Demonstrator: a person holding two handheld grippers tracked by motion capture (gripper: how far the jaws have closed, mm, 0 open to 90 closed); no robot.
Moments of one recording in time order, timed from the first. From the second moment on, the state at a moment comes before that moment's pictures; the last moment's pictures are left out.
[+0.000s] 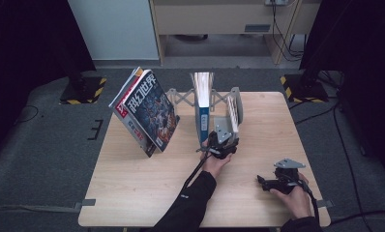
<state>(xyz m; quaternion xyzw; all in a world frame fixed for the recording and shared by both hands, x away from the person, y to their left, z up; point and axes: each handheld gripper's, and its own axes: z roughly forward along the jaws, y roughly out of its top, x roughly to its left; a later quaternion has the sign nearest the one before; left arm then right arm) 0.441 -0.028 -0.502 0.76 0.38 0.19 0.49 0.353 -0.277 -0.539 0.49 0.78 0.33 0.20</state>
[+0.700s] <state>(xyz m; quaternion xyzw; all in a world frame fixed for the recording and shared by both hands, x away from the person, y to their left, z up) 0.386 0.053 -0.499 0.84 0.31 0.10 0.43 0.353 -0.277 -0.539 0.49 0.78 0.33 0.20</state>
